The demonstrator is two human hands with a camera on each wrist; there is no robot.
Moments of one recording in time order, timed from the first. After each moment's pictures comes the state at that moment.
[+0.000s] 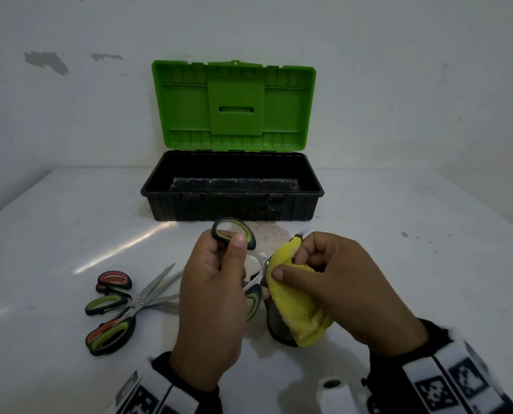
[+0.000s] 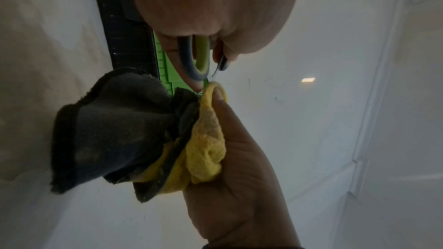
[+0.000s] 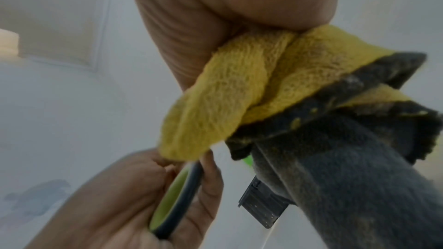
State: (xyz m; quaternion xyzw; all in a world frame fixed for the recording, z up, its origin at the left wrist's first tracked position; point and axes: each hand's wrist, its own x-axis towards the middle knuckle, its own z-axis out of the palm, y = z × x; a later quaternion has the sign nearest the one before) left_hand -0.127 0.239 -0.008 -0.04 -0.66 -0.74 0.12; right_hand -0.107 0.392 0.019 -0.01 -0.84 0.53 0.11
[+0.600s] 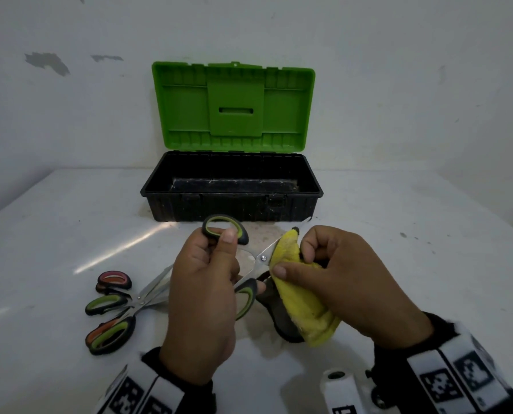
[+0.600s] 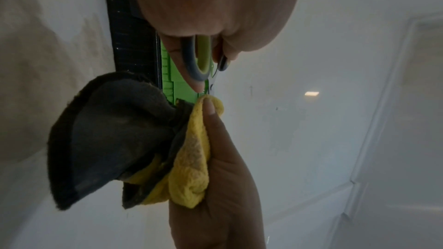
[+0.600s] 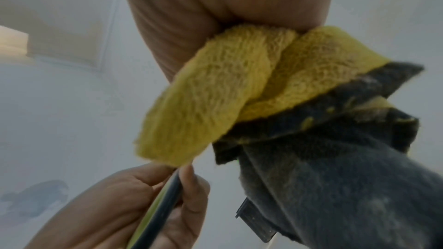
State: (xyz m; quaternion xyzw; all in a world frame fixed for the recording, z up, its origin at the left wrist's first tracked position) left_hand -0.129 0.237 0.003 0.01 -0.58 -0.81 0.08; right_hand -0.107 0.398 0.024 0.03 -0.86 0.50 0.13
